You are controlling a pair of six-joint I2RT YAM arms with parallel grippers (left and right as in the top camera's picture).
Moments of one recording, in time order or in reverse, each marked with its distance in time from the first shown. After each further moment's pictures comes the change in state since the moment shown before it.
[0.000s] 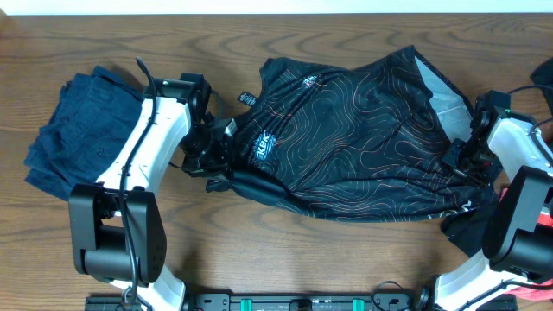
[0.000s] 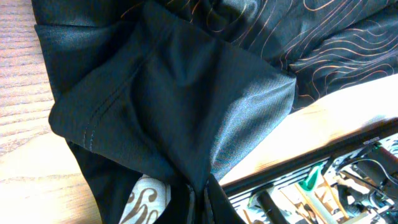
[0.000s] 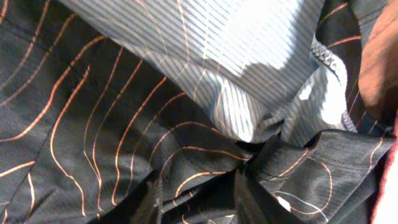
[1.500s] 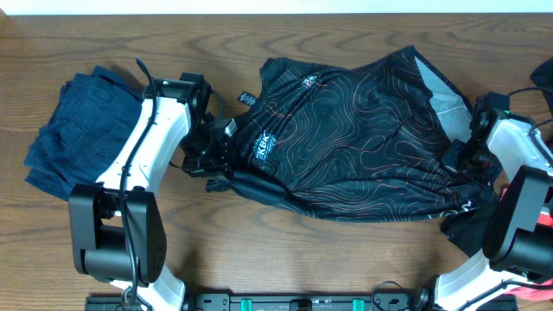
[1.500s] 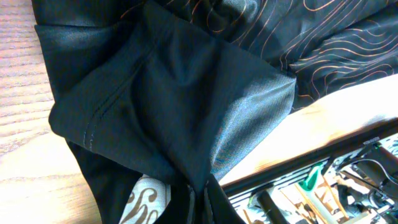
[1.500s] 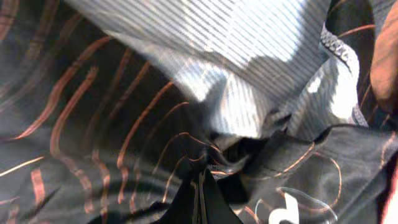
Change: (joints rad) left arm 0.000 0.000 0.000 0.000 0.000 0.000; right arm 0.000 0.000 0.004 -0.013 -0.024 0.017
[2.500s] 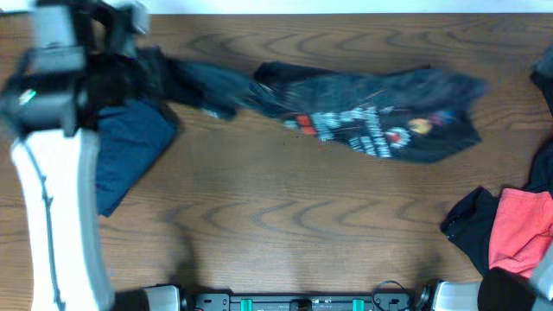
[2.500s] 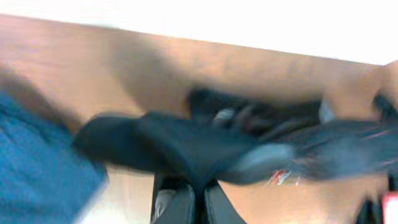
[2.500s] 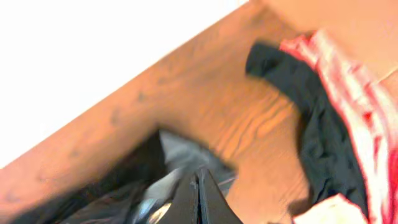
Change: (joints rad) left arm 0.233 -0.306 0.516 0.209 -0.004 -0.082; right arm -0.047 -0.283 0.822 -0.234 -0.042 -0.057
